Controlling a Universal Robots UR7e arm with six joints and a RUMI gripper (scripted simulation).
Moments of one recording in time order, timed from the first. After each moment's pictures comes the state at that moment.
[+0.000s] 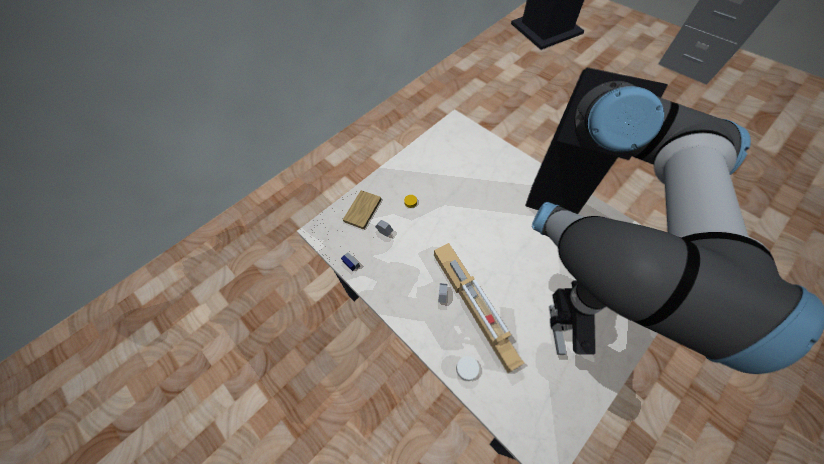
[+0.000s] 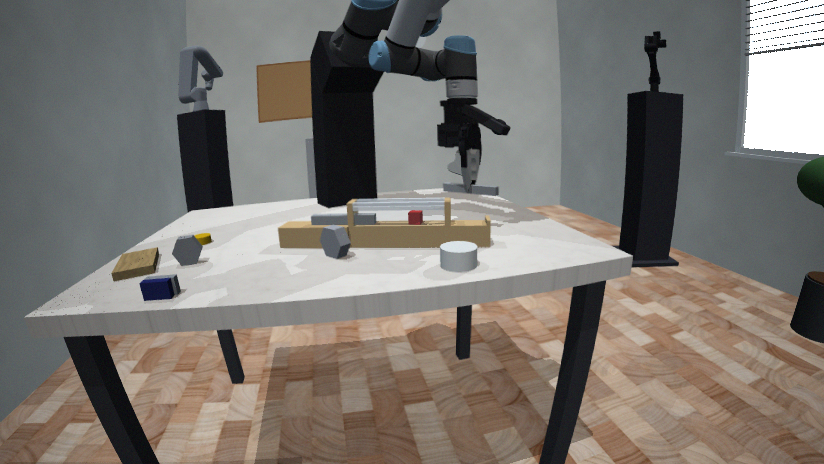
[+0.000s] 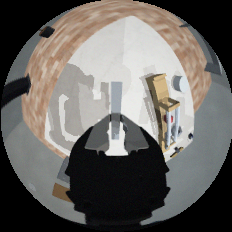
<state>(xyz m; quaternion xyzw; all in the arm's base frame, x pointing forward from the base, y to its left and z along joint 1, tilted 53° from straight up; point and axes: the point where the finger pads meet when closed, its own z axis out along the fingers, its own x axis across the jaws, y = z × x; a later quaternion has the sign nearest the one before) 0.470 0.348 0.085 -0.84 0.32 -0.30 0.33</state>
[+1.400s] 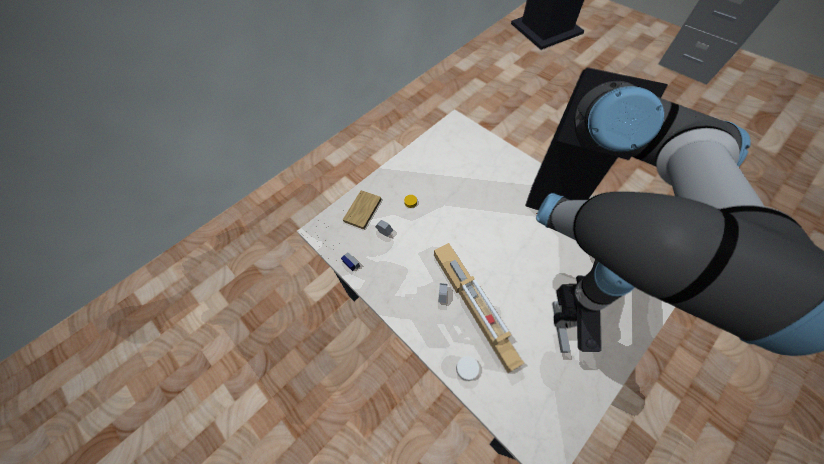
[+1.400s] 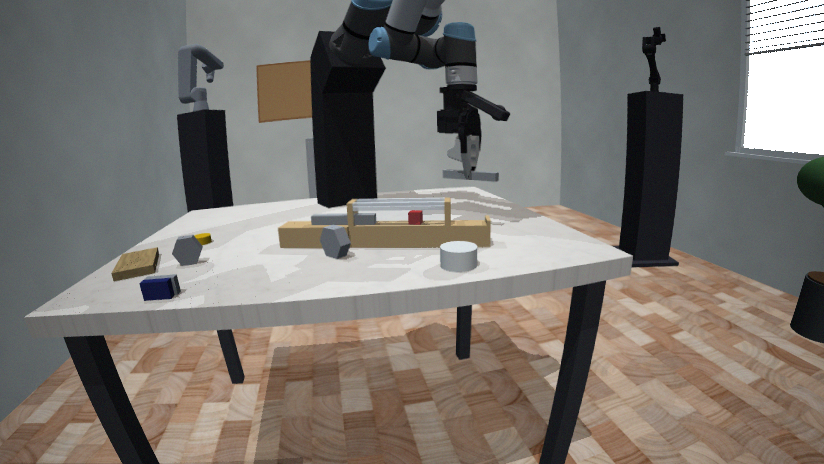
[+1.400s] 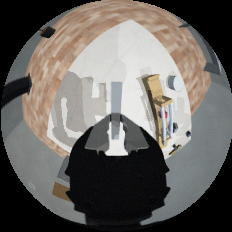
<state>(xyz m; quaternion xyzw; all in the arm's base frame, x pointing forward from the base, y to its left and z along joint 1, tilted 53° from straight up) 0.447 0.336 0.105 -0.84 0.32 -0.30 0.33</state>
